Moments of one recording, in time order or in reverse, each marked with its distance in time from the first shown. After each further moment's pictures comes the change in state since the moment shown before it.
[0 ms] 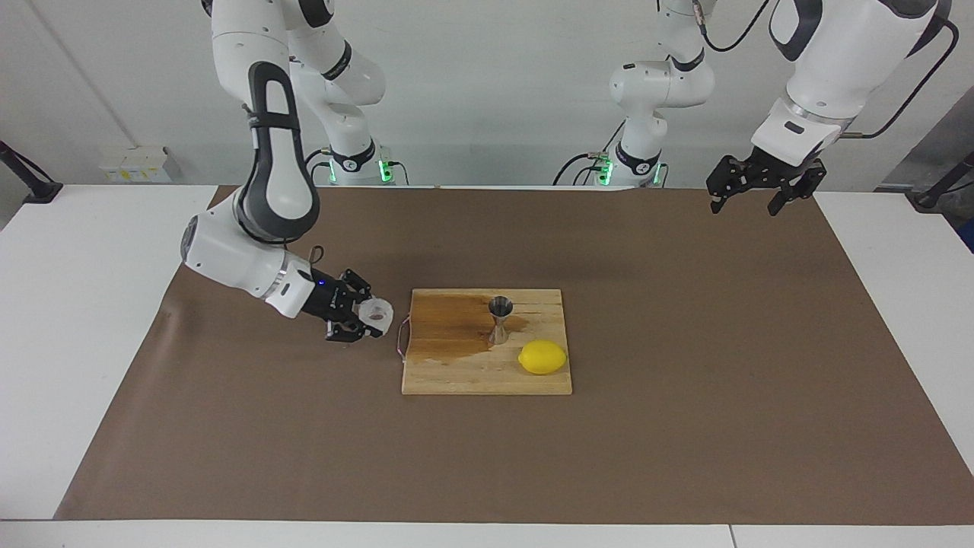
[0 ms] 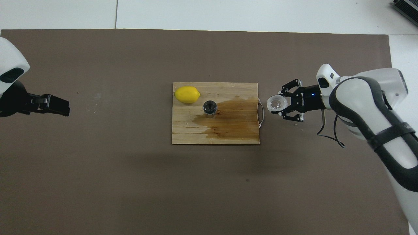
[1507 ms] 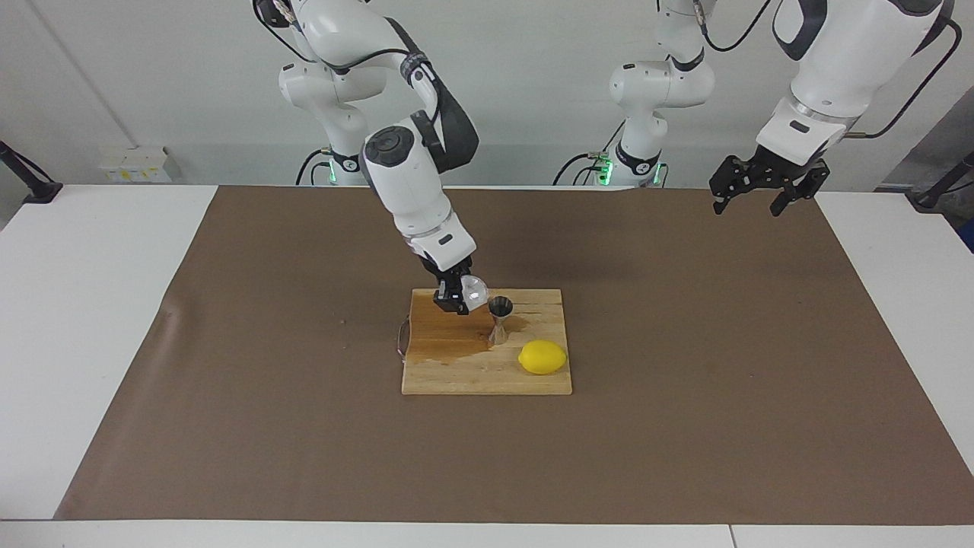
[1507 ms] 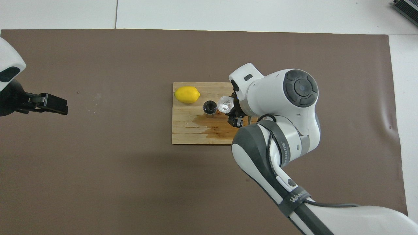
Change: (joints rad) left arm 0.001 -0.001 0.007 -0.002 -0.002 0.007 0.000; right arm 0.379 -0.027 0.001 0.130 -0.632 0.132 0.861
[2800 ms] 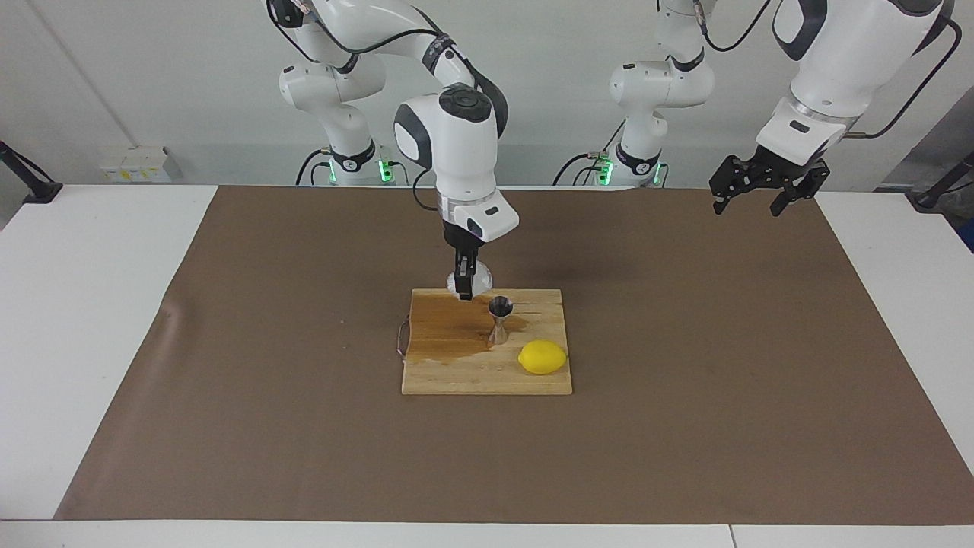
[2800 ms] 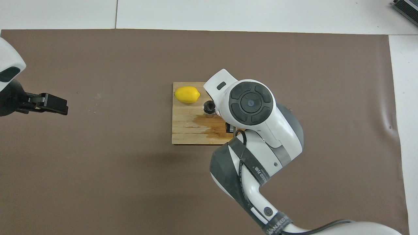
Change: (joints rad) left arm 0.000 0.000 0.000 0.000 0.000 0.000 0.000; right arm 0.096 0.004 0.000 0.111 -0.319 -0.184 0.151
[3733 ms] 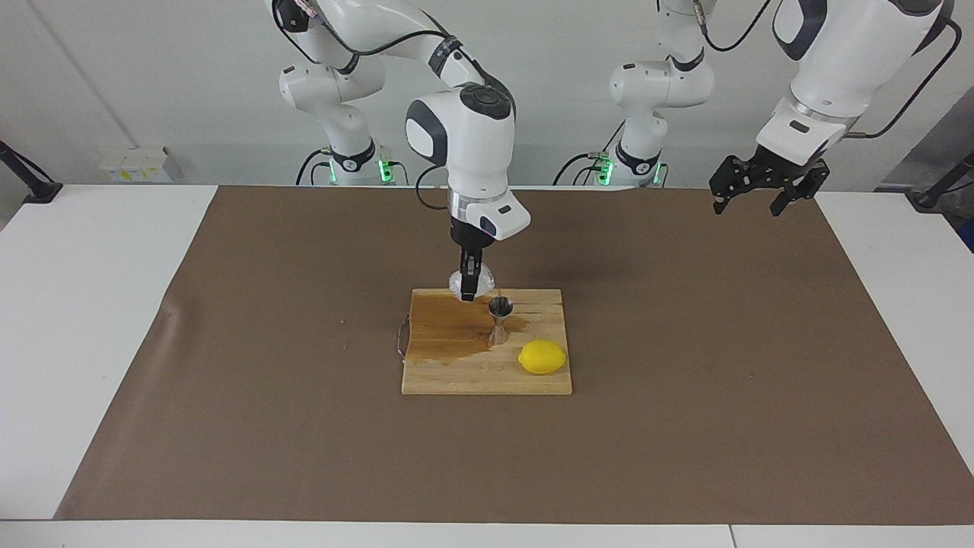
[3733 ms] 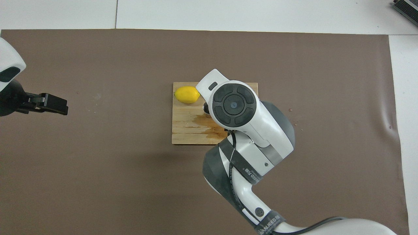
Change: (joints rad) left arm 0.000 0.000 0.000 0.000 0.000 0.000 0.000; right arm 0.030 0.049 -0.001 0.083 -0.092 -0.058 0.014
